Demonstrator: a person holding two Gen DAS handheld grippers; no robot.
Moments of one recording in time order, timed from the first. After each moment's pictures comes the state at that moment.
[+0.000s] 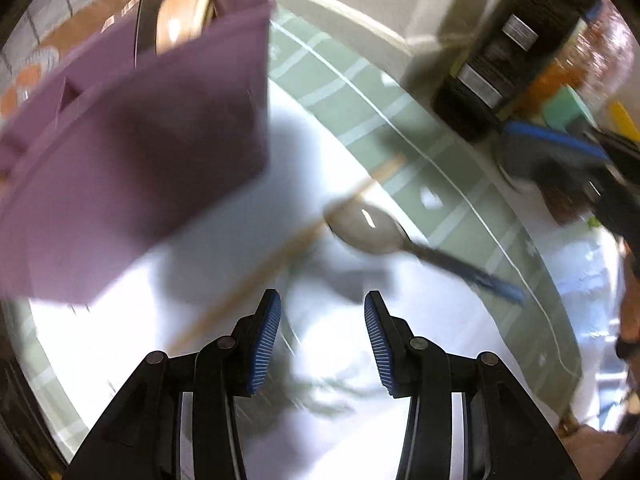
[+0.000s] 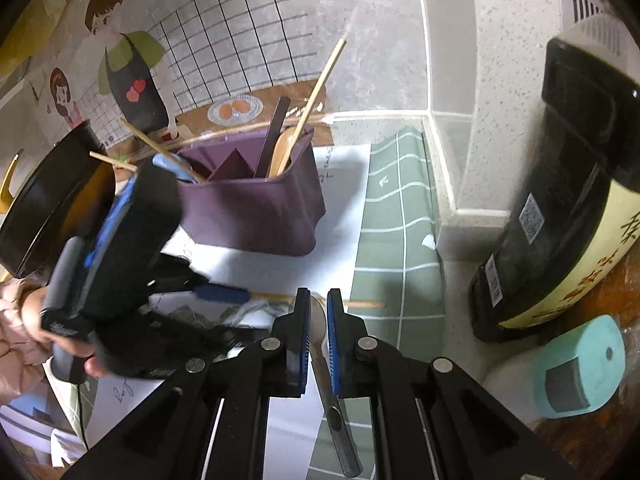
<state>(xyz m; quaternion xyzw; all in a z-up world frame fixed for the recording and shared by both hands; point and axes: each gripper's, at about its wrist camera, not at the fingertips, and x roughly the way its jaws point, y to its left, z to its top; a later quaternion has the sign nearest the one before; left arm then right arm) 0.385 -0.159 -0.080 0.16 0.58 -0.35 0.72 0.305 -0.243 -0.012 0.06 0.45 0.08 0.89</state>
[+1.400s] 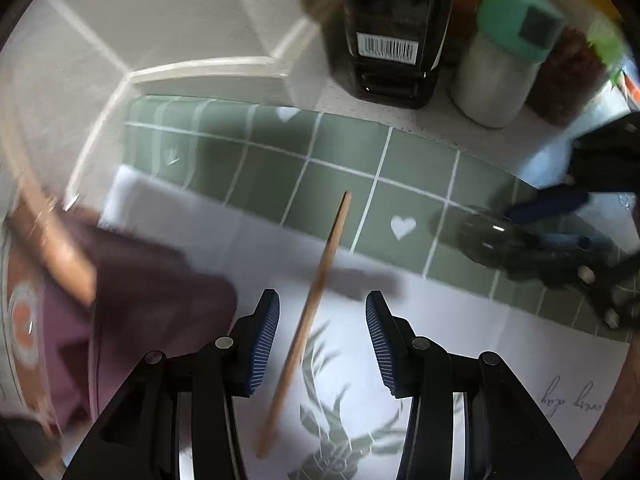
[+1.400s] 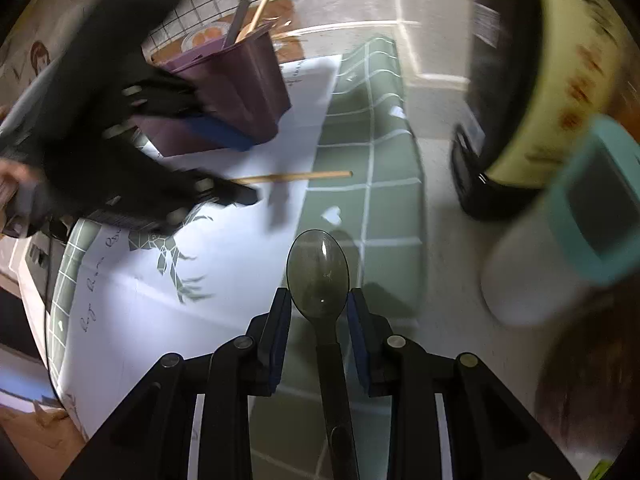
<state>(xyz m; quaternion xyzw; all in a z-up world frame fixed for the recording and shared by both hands) 0.392 -0.251 -0.066 0.43 0.48 -0.42 0.64 0.247 -0.266 -0.066 0.07 0.52 0.06 0.85</state>
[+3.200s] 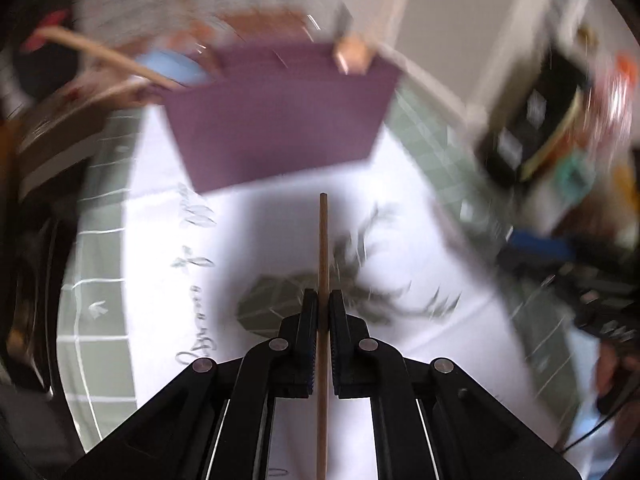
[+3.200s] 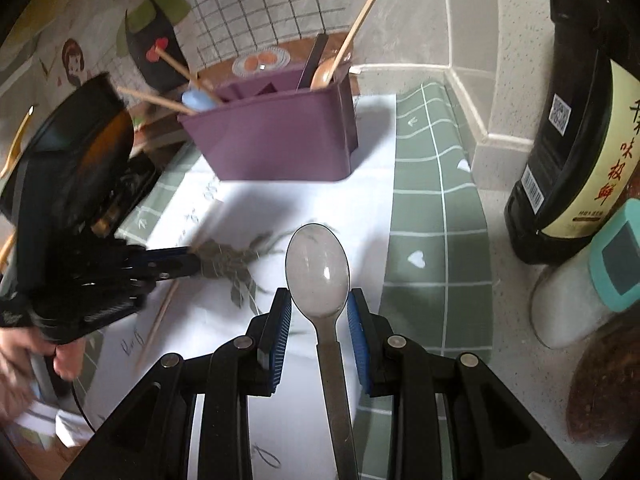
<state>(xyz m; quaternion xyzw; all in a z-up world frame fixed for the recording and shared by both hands) 0.306 -0.075 -0.035 0.02 0.48 -0.21 0.85 0.264 -0.211 -0.033 0.07 0.47 0.10 0.88</state>
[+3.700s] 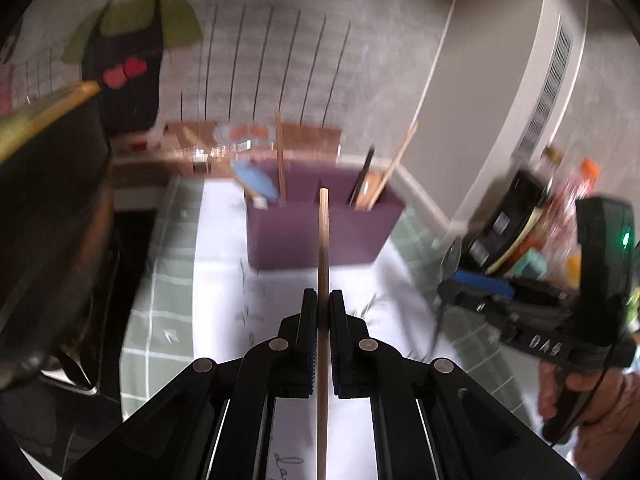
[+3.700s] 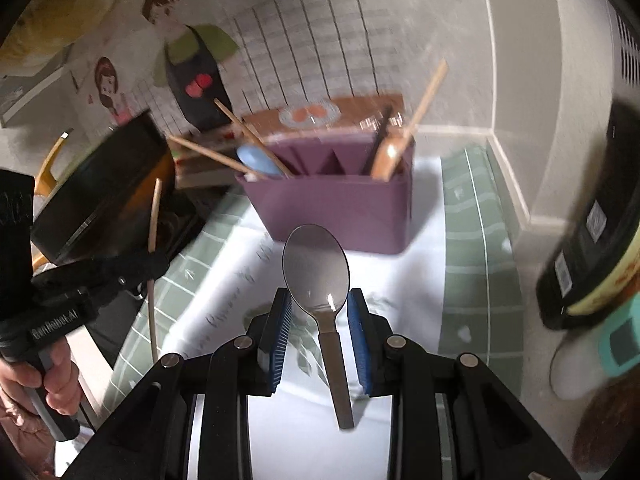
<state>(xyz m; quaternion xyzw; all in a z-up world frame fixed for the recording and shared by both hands) 0.295 0.013 0.052 -0.05 0.37 -0.21 0.90 0.272 -0.165 0.024 0.05 0.39 0.15 0.91</state>
